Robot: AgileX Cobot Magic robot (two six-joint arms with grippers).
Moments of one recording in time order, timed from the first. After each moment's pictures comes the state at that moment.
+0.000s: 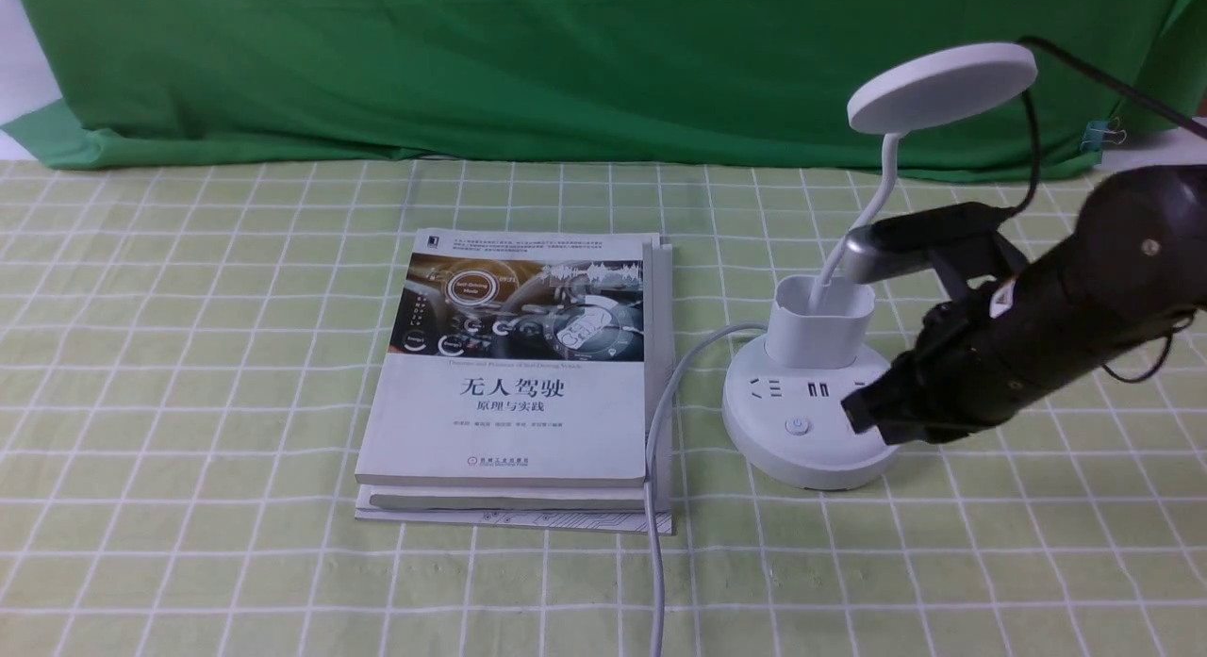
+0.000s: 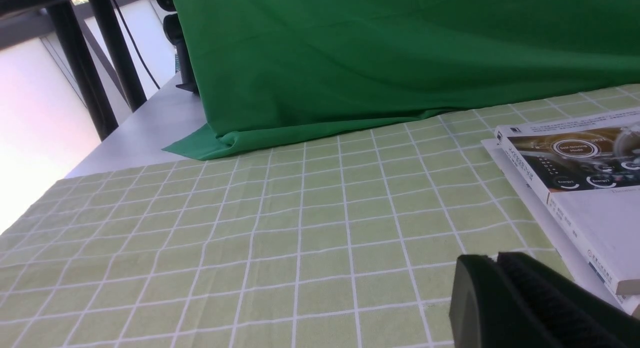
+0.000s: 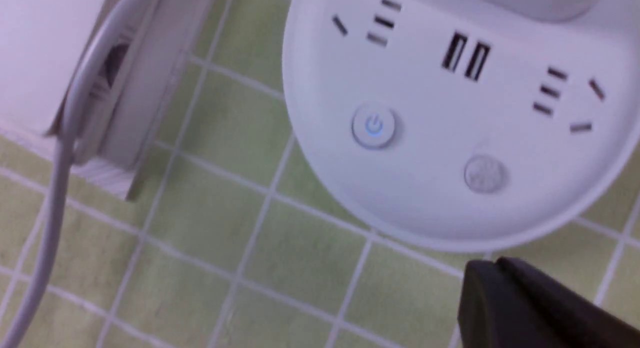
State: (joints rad) right arm 0.37 1.70 -1.11 0.15 0.68 -0.16; left arm 0.06 0.00 0.02 -0.01 0.13 0.24
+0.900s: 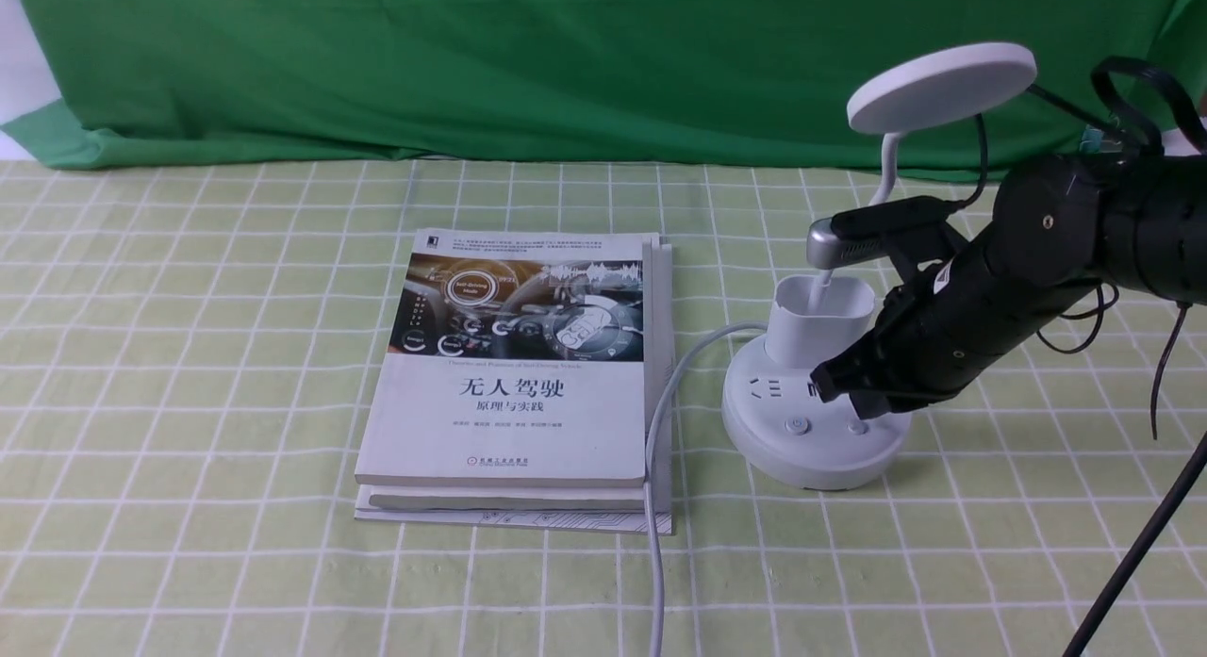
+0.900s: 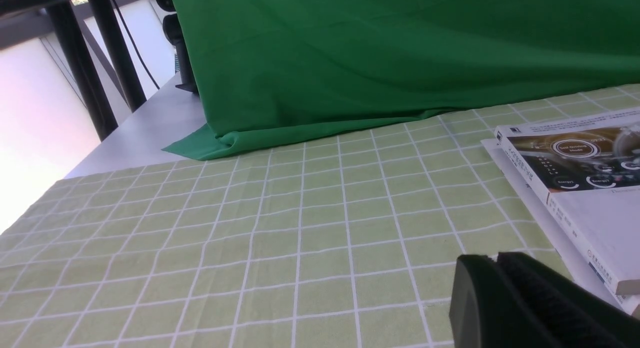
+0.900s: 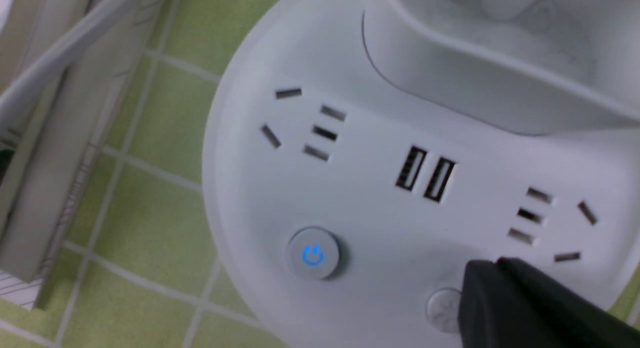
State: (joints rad) right arm 0.34 1.86 -1.23 0.13 0.67 -0.17; left arm 0.06 0.00 0.02 -0.01 0.13 0.24
